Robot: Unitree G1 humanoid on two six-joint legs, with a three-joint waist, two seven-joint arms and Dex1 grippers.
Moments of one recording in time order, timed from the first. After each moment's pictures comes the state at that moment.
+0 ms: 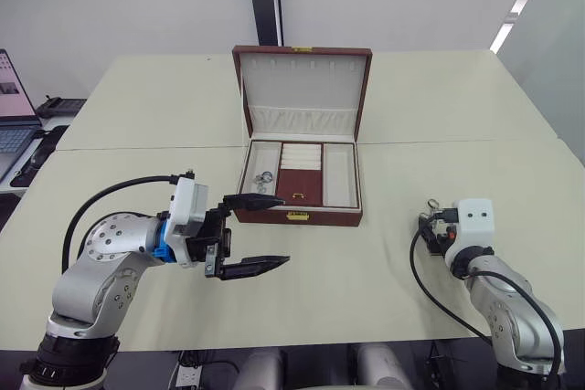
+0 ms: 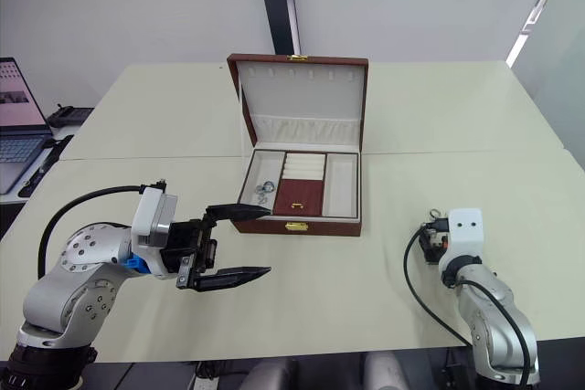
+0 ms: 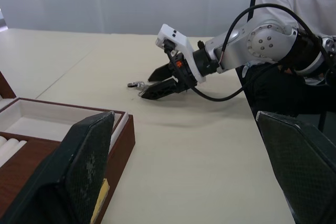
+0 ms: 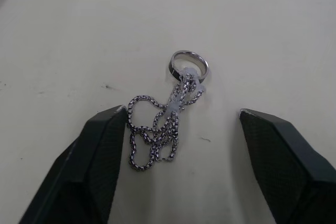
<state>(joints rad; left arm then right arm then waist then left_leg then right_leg) -0.13 0.70 0.10 -0.39 -0.69 0.30 -1.25 0.03 -0.26 -0.17 -0.50 0.18 0.84 0.11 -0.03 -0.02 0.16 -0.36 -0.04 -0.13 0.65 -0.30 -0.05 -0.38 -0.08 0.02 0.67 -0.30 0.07</state>
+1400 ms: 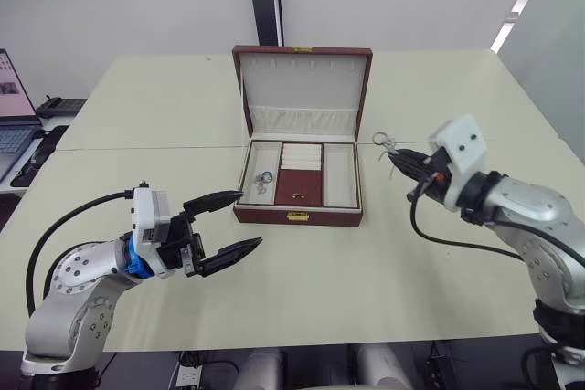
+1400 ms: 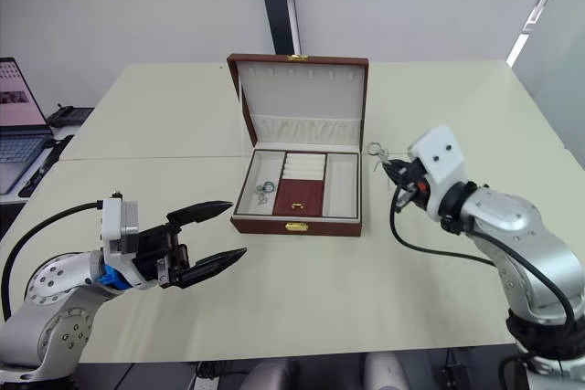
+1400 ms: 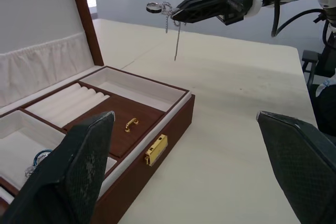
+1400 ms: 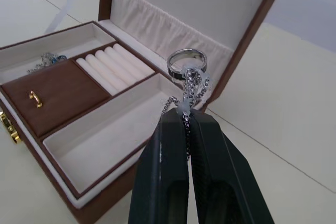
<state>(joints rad) 0.05 0.66 0.25 -0.38 -0.69 0.25 -1.08 -0.48 -0.61 -0.04 -0.57 0.42 0.97 0.48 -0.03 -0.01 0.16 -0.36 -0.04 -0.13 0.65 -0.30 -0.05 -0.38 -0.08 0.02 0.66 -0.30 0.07</state>
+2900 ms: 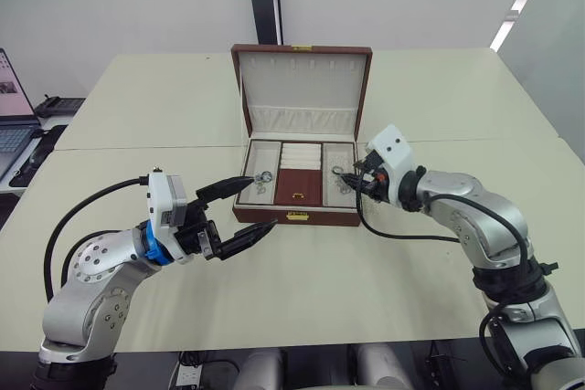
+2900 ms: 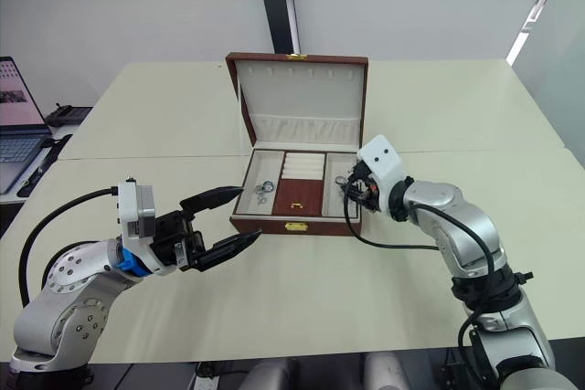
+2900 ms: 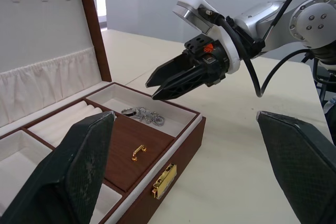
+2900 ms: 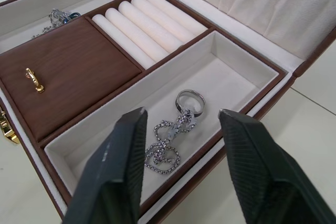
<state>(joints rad) -0.01 0.63 0.20 -0.42 -0.70 0.32 -0.97 -0.58 -0.47 0.18 -0.32 0.30 0.99 0.50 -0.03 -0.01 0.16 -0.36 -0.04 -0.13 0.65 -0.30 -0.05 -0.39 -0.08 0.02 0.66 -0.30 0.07</state>
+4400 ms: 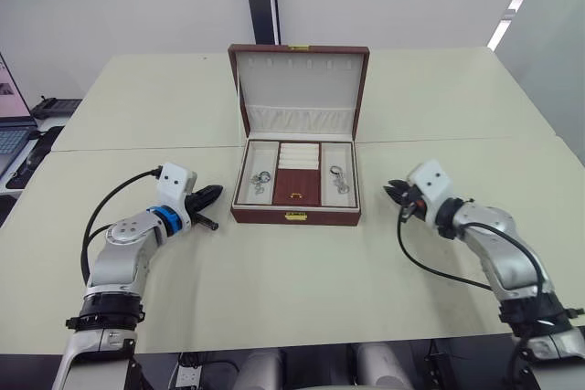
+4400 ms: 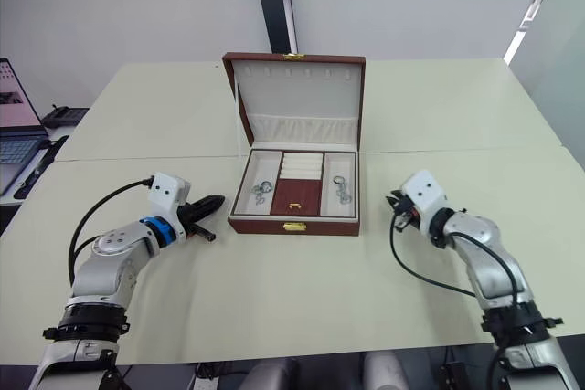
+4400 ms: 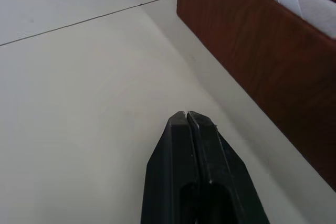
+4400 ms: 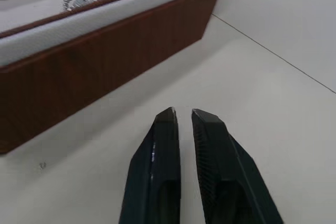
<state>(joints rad) -0.36 0.55 0.10 0.32 -0.29 0.27 -0.71 -0.37 -0.52 0.14 -0.03 0.10 0.39 0.63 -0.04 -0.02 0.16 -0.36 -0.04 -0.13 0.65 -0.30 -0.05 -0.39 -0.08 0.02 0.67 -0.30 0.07</state>
